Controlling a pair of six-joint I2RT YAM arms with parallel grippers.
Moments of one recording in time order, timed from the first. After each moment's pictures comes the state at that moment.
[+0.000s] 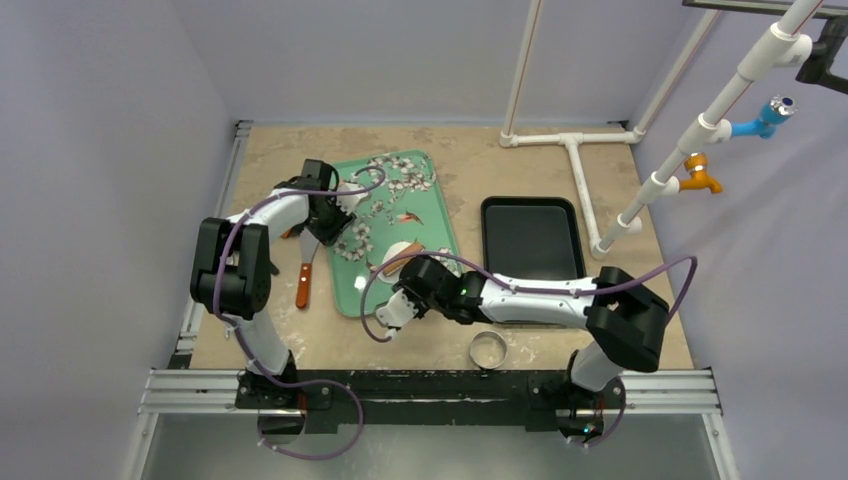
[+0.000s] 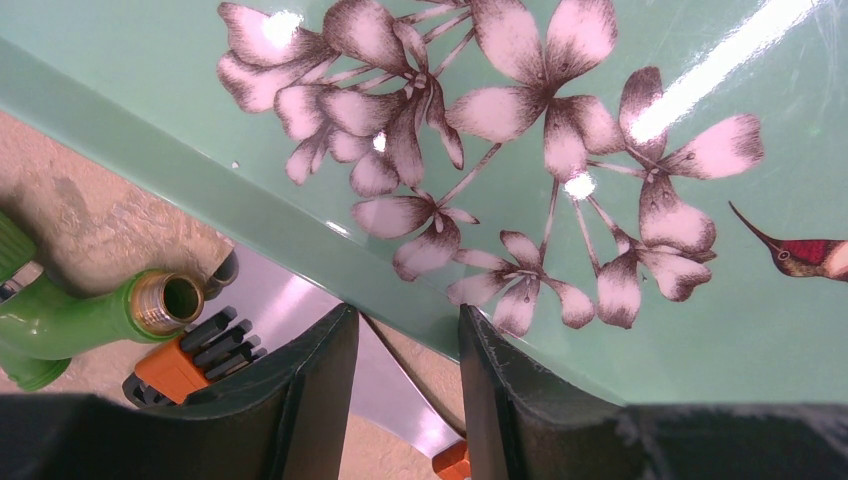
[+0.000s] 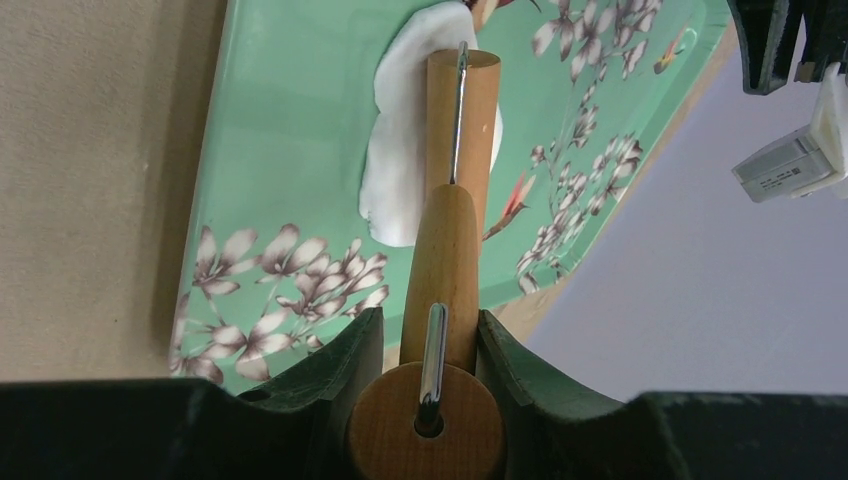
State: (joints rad) left arm -0.16 1.80 1.16 -0.56 0.09 0.63; right arm 1.13 1.59 0.94 -0.23 0.29 -1.26
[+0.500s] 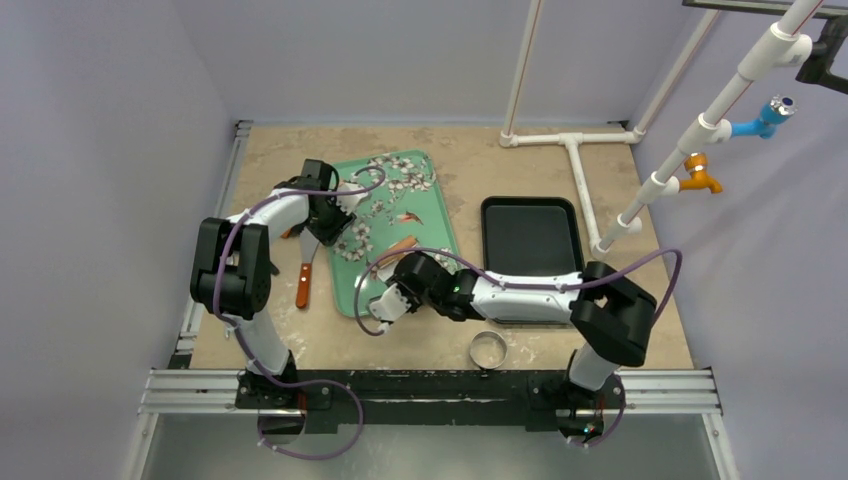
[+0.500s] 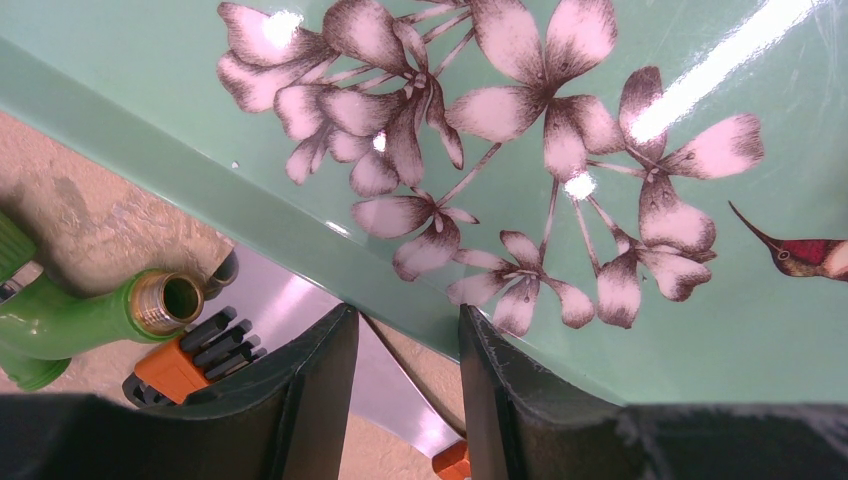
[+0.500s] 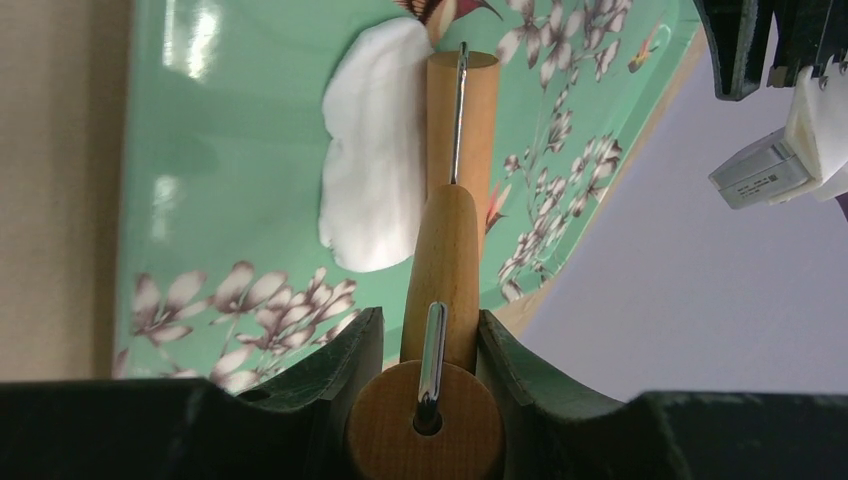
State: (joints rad) left arm -0.16 1.80 1.16 -0.56 0.09 0.63; right arm 1.11 1.68 0.98 -0.13 0.31 -1.27
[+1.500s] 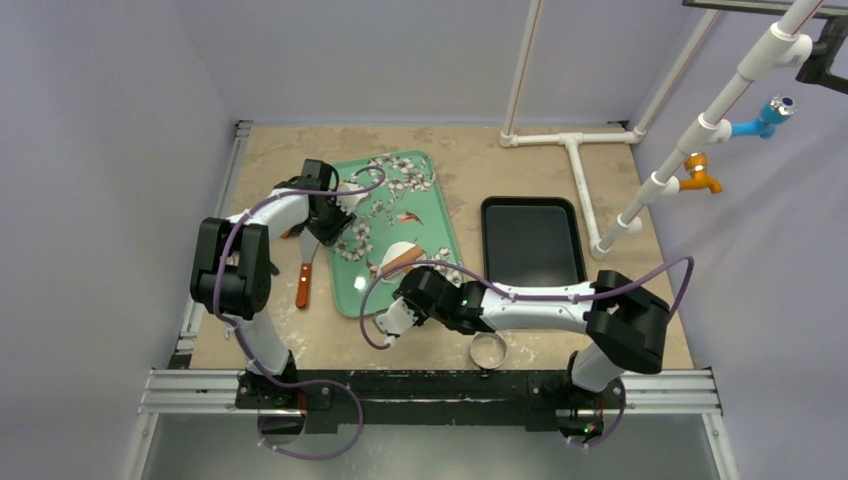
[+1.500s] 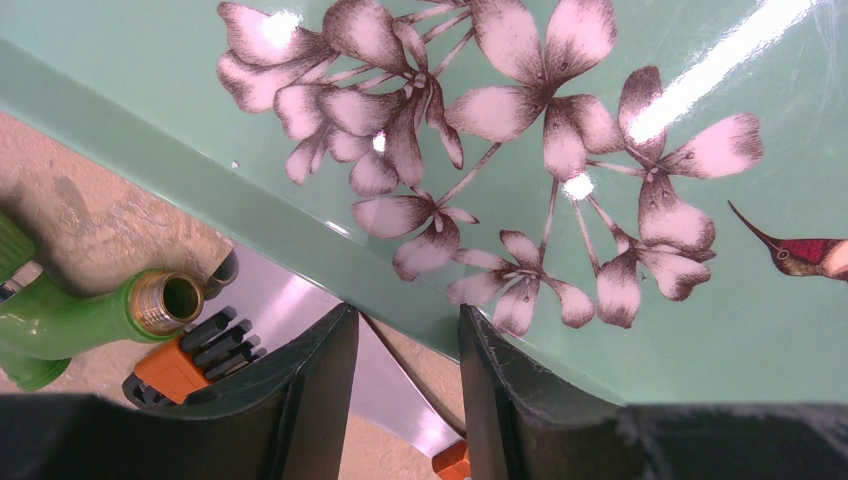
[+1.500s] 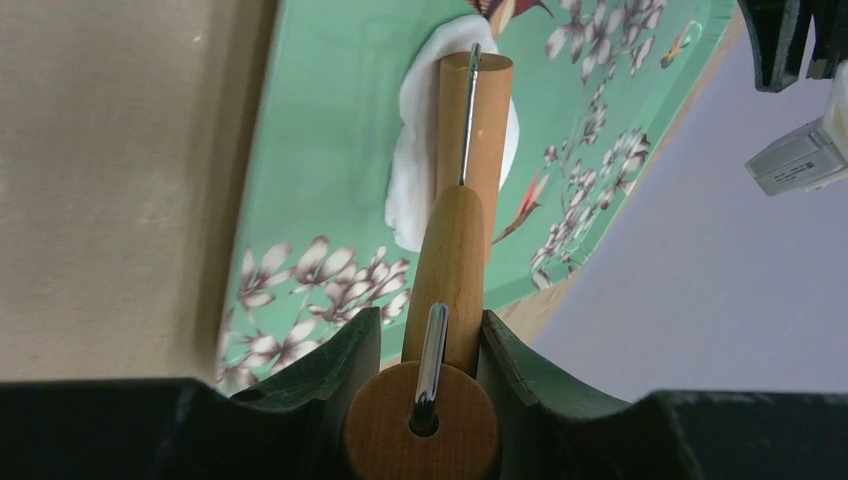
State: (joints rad) left arm -0.16 1.80 1.16 -0.56 0.09 0.63; right arm 1.18 1.58 0.86 -0.17 0.32 -1.19
